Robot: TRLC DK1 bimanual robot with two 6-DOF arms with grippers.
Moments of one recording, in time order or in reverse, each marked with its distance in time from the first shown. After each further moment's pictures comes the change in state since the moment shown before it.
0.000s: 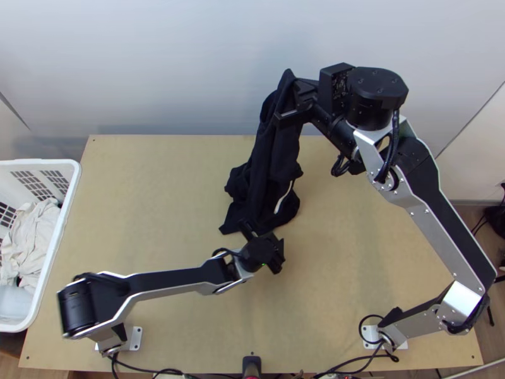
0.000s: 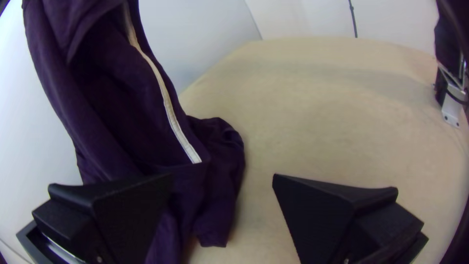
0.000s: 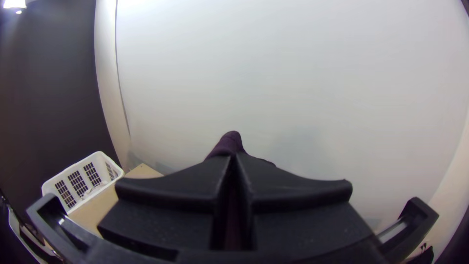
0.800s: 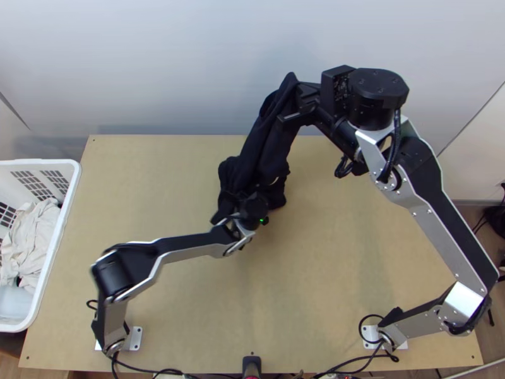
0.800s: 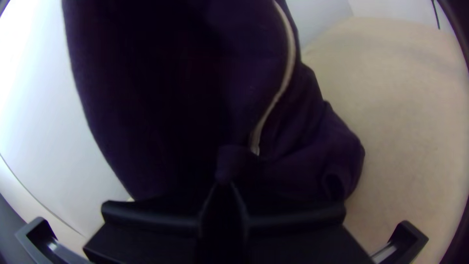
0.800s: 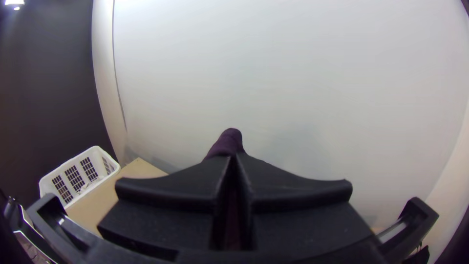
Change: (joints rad) left arm 0.222 0.190 0.176 0.079 -0.270 0.094; right arm -0.013 -0.013 -0.011 -0.031 -0.001 -0.008
